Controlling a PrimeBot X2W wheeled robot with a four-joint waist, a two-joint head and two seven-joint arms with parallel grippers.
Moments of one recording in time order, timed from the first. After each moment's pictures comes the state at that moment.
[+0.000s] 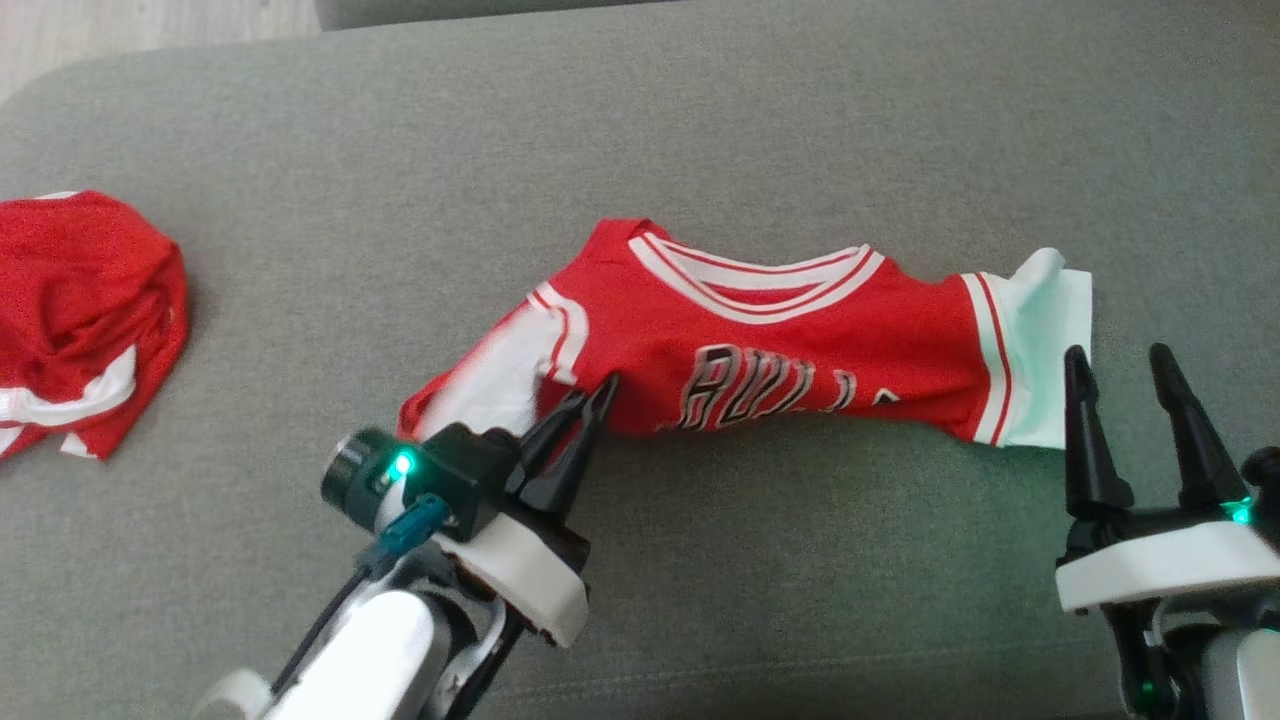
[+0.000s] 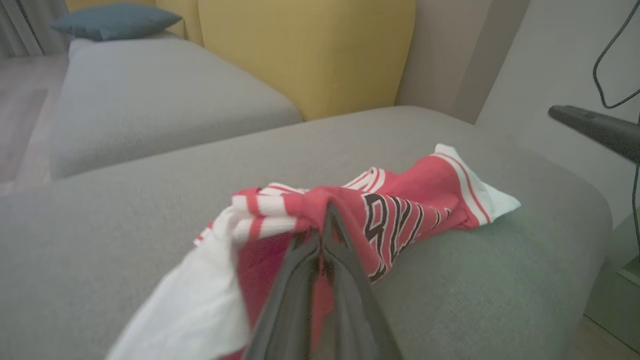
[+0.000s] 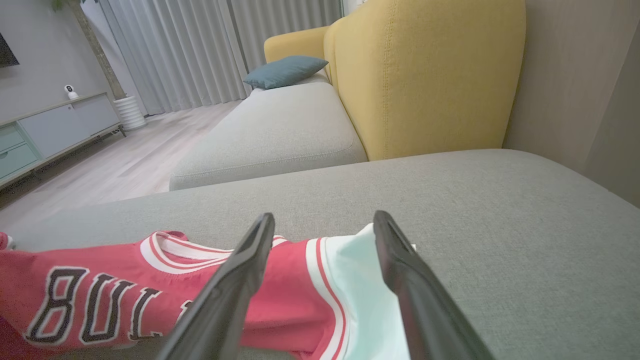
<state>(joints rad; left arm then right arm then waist) -0.21 0.21 -0.60 0.00 -0.27 0.03 -0.05 0.05 -0.06 -0.07 -0.12 0.23 0.13 0.02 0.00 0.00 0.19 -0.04</state>
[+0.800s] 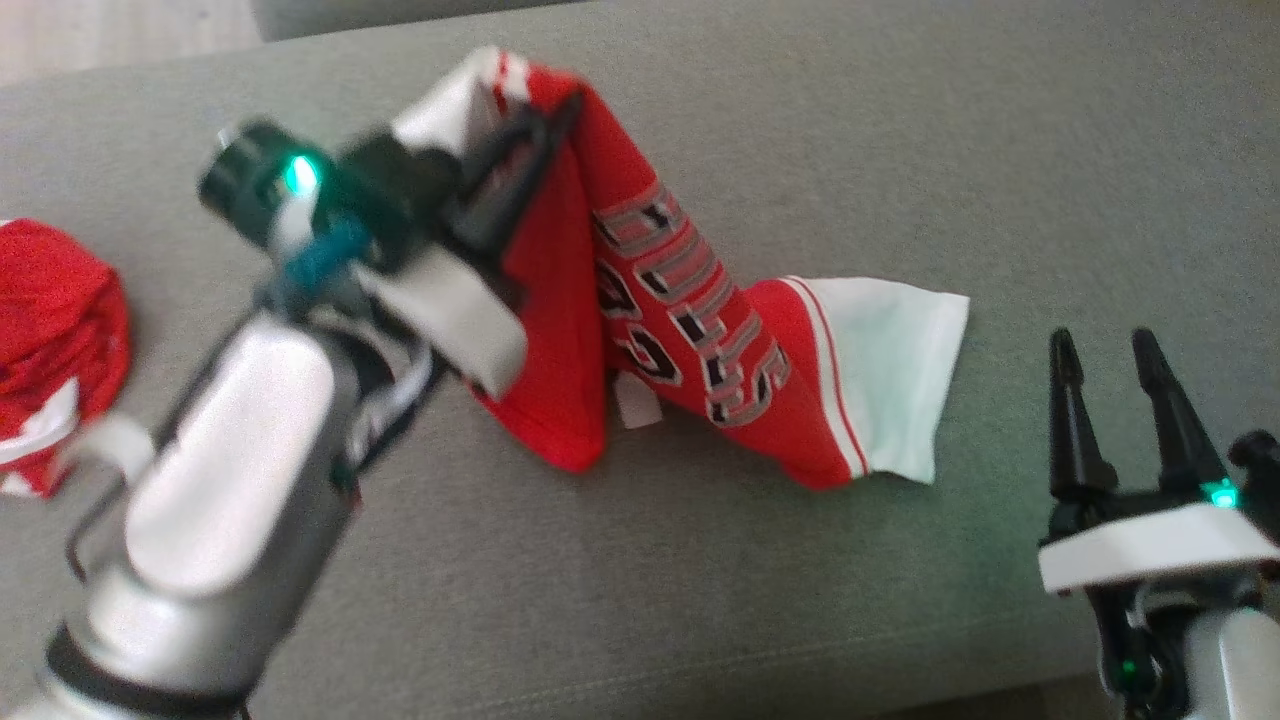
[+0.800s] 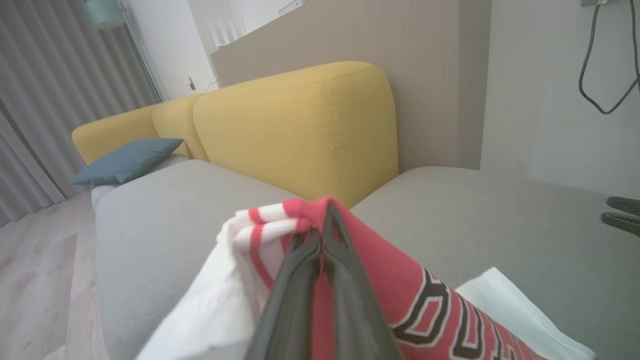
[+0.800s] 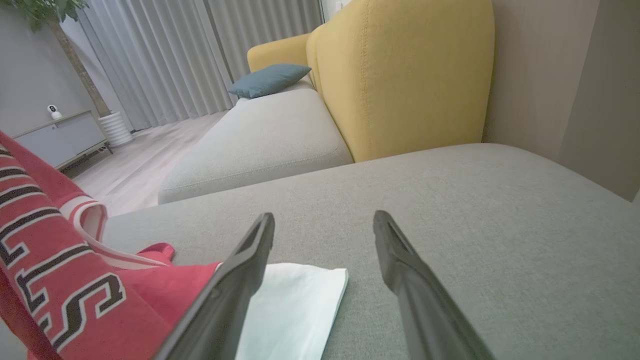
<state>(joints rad) -0.61 0.29 -0.54 -0.03 -0.27 -0.07 0.11 0.02 -0.04 -0.06 -0.10 0.26 0.13 0.02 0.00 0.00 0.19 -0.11</state>
